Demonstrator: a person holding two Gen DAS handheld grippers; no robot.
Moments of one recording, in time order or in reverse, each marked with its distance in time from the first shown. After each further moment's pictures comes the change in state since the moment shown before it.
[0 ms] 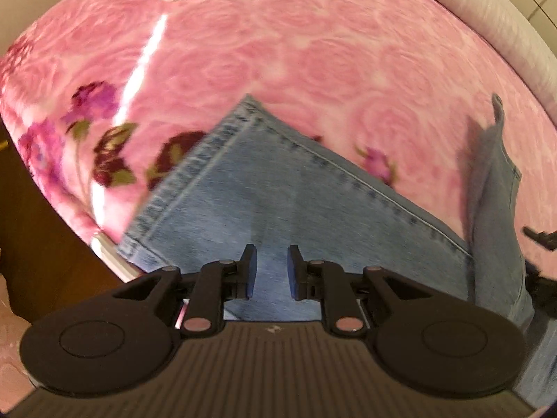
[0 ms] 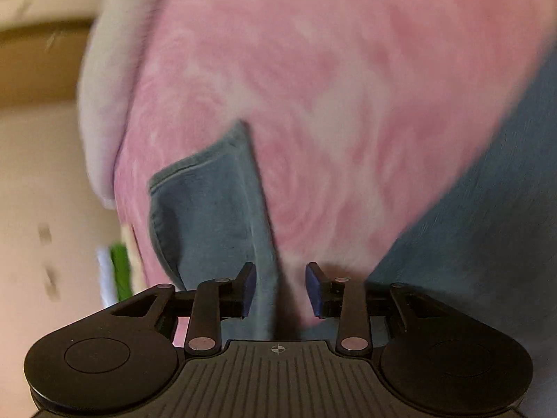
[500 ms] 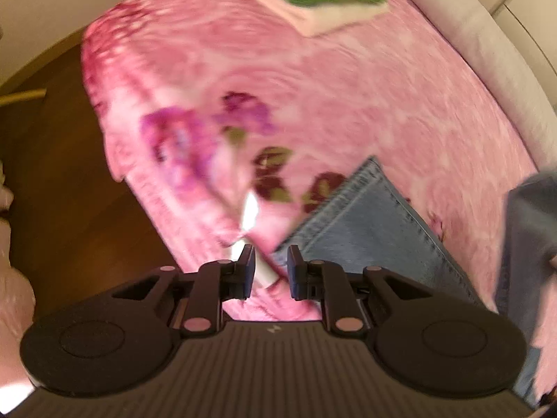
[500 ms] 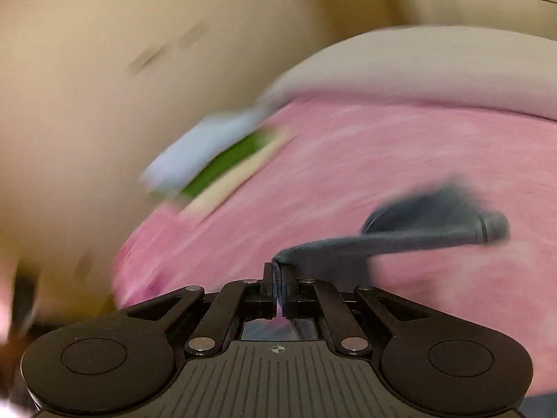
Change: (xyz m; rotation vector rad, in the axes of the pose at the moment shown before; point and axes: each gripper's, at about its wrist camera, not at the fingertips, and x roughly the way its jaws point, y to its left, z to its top) left arm -0.065 0.126 -0.003 -0.260 -0.069 -0.023; right arm 0.020 0.177 -0.246 -1.424 0.061 0.009
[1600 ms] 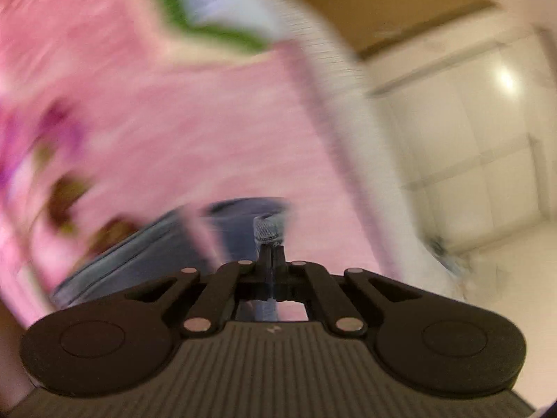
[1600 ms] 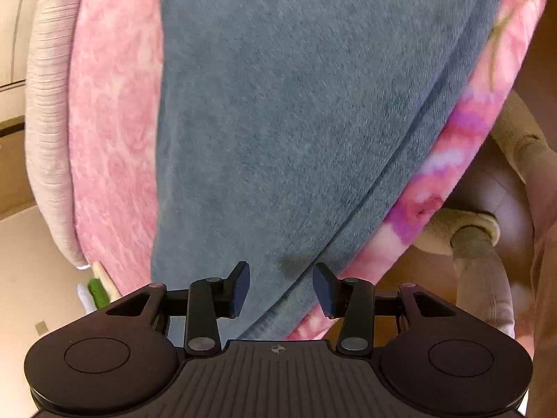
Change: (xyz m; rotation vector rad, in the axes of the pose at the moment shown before) left arm -0.010 -0.043 0.018 -0.103 -0.177 -0.629; right arm -0.113 -0.116 -0.236 1.683 -0.134 -0.223
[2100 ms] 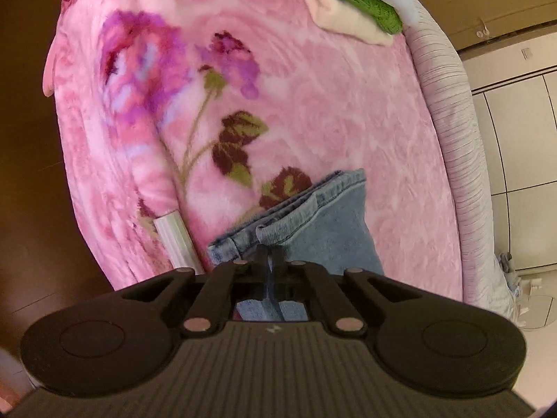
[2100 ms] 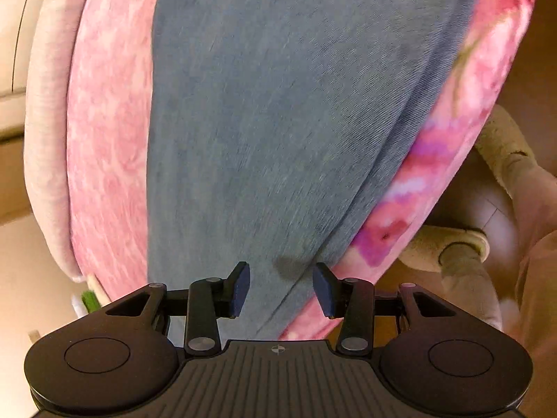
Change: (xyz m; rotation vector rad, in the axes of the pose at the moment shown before) left arm 0.015 0.104 -0.032 -0.241 0.104 0.306; right arm -0.007 -0.013 0.001 0.054 -0.065 -0.001
